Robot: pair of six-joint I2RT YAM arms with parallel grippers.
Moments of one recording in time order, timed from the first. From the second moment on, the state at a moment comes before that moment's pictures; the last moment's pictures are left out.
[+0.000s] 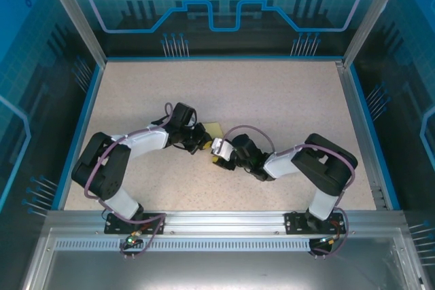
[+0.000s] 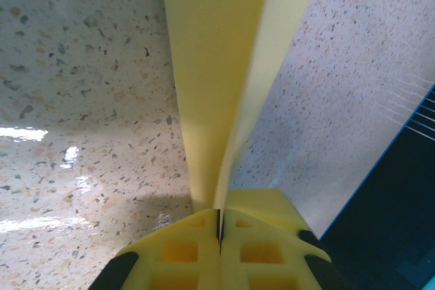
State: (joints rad) left arm -0.44 1.62 0.85 -0.21 0.49 -1.24; right arm 0.85 1.76 0.59 0.59 -0.05 -0.36
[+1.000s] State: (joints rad) left arm -0.44 1.60 0.85 -0.22 0.47 -1.23; right arm 0.87 1.84 0.59 0.80 0.10 -0.39
